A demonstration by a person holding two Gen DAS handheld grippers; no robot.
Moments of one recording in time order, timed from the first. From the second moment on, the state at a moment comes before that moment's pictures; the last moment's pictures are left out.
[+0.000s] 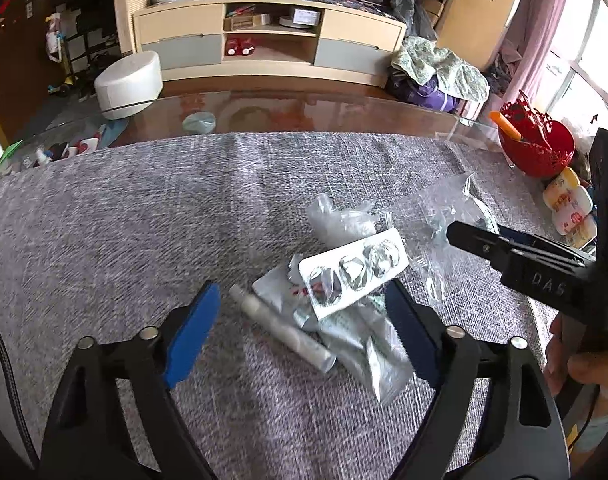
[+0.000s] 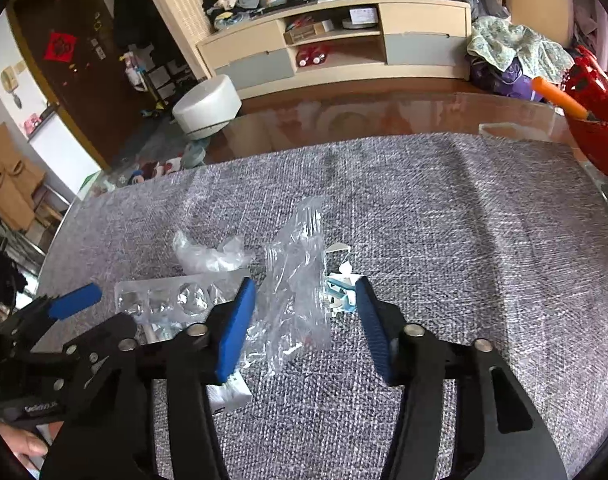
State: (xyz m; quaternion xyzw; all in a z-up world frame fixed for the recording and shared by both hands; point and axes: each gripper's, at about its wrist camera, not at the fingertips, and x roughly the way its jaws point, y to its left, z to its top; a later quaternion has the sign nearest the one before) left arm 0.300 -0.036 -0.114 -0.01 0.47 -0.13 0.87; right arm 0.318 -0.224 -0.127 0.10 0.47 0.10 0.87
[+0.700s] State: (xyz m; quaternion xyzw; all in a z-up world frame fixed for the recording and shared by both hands) left arm 0.286 -0.060 -0.117 0.01 0.47 -0.19 0.86; right arm 0.300 -0.219 -0.129 0.09 0.47 0.11 0.87
